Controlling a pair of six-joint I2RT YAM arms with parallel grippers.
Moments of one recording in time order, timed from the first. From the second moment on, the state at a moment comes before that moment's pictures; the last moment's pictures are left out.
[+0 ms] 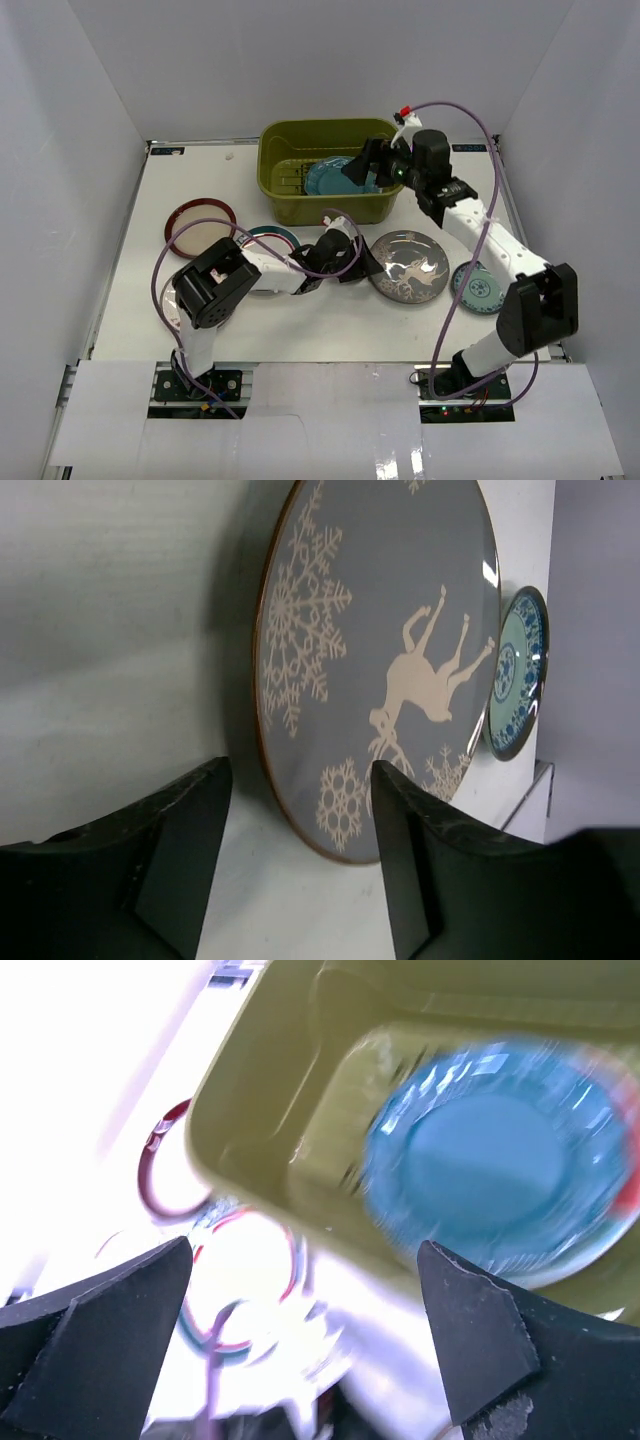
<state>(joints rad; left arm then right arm) -0.90 1.93 0.97 0.40 0.06 -0.99 0.41 1.55 1.34 -0.06 -0.33 0.39</state>
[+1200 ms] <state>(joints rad) -0.73 0.98 0.37 0.30 0.13 -1.02 0.43 0.67 0.51 -0.26 -0.27 0.44</state>
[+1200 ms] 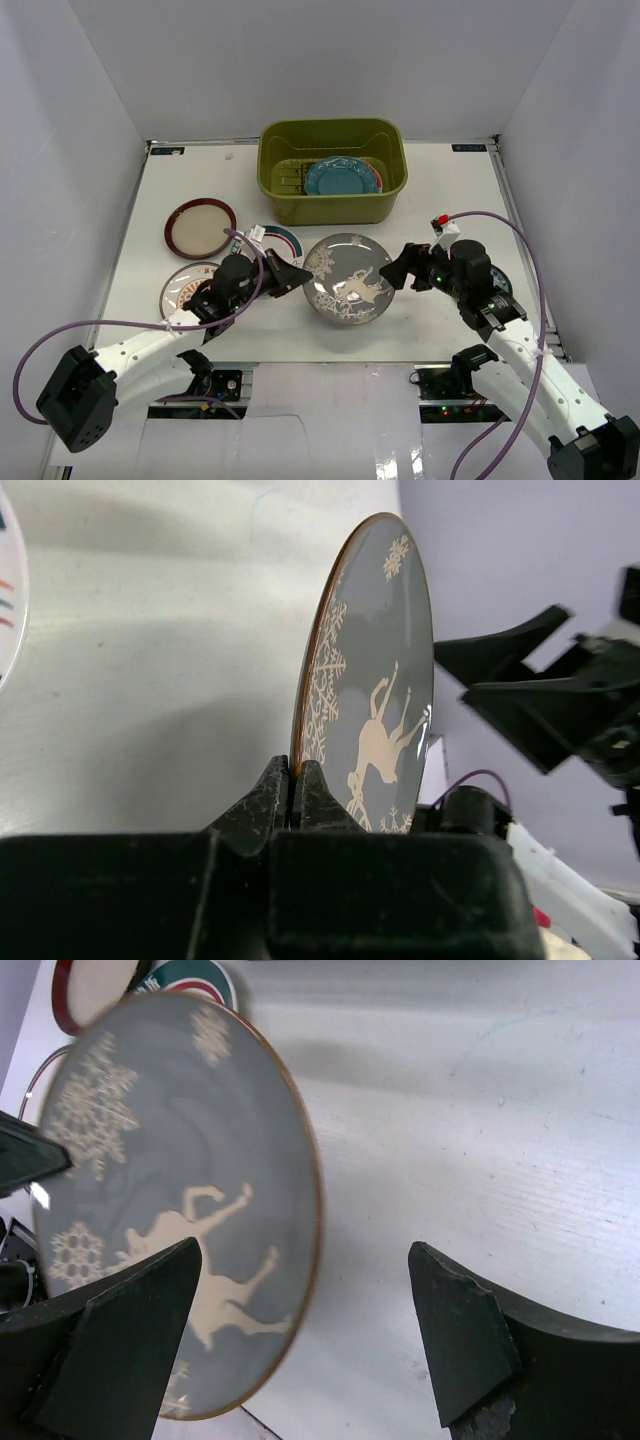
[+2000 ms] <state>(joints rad) -0.66 0.83 0.59 0.05 0.17 -0.82 0.42 0.83 0.57 -0.03 -0.61 0.68</state>
